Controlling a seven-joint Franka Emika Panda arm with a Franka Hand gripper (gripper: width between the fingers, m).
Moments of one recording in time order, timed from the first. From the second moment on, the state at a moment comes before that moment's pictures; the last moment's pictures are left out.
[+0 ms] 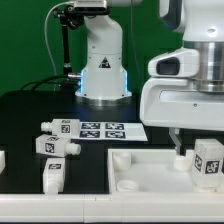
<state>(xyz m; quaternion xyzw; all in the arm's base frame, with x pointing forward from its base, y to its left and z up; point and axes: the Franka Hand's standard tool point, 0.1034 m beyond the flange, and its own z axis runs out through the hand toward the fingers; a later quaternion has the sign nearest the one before) 0.648 0.110 0.078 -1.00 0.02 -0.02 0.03</state>
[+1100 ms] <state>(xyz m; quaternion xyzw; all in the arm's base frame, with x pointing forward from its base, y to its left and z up) 0.645 0.104 0.076 -0.87 0.49 0.00 0.04</state>
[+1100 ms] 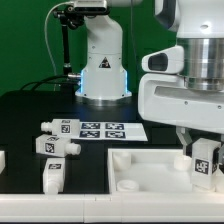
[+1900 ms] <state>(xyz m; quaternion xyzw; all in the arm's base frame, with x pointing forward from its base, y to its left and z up) 0.643 0.107 0.077 -0.88 0.46 0.02 0.04</state>
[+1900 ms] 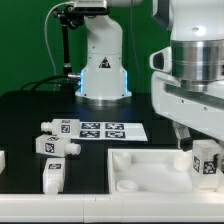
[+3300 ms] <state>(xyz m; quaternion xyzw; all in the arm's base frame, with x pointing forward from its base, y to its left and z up) 0.641 0.107 0.071 -0.98 0.17 0.00 0.03</state>
